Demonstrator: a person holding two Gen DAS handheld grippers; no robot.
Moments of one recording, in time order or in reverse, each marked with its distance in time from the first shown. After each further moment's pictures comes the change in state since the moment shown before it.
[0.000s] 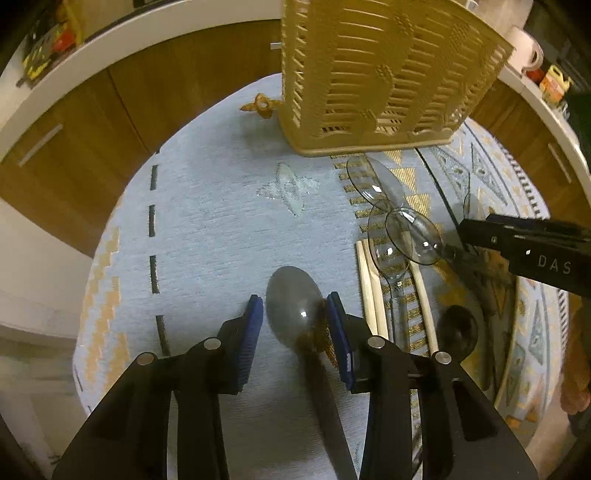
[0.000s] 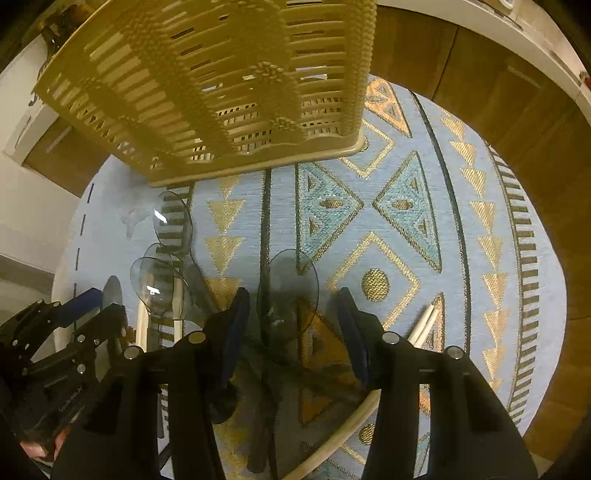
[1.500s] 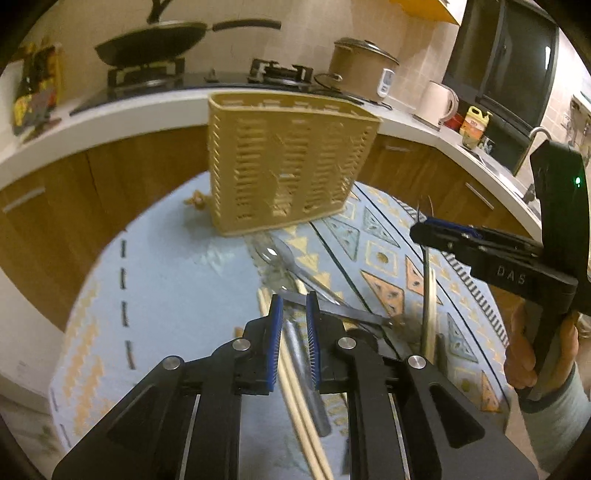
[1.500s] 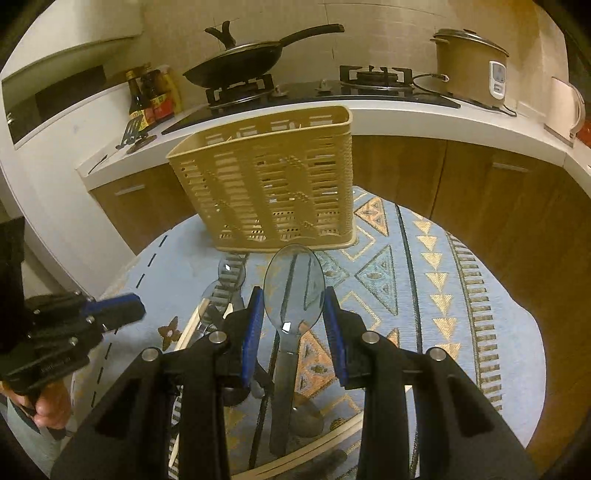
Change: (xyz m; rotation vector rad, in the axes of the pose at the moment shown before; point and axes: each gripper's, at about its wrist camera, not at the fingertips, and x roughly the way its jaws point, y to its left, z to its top) left arm -0.065 -0.037 -0.046 0.078 -0.357 -0.253; right arm -0.091 -0.025 -0.069 -0.135 -0.488 0.148
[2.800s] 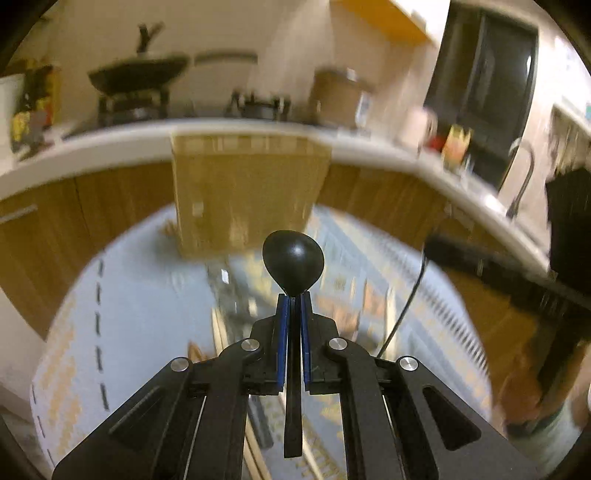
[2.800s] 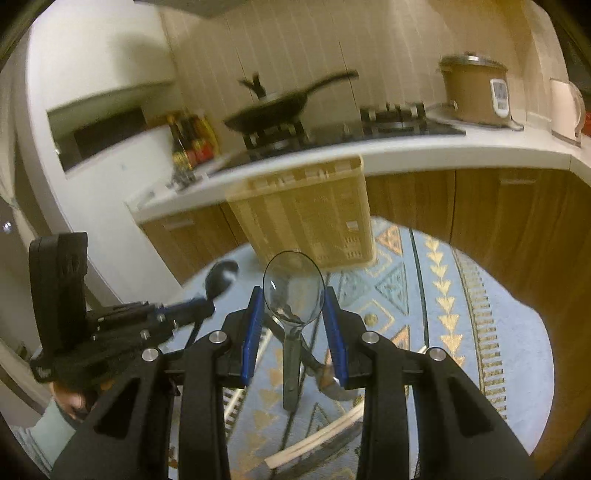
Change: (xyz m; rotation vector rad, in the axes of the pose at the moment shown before) left arm -0.017 -0.046 0.004 0.005 -0.198 -0.014; right arm -0.078 -0.008 -0.022 0.037 -0.198 0.177
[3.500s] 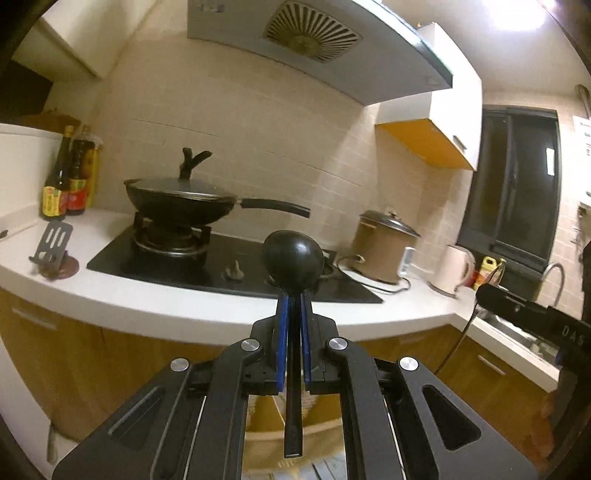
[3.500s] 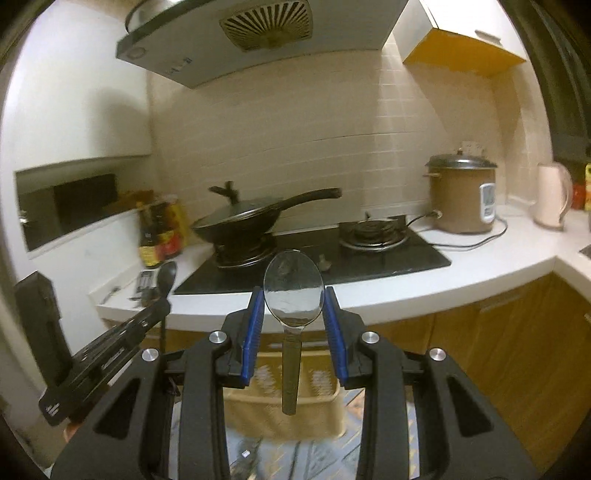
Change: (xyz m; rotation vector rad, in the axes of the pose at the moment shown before) left arm -0.002 0.040 0.155 -0.093 -0.448 0.121; right arm 0.033 0.006 0.177 -0.058 -0.278 -0.176
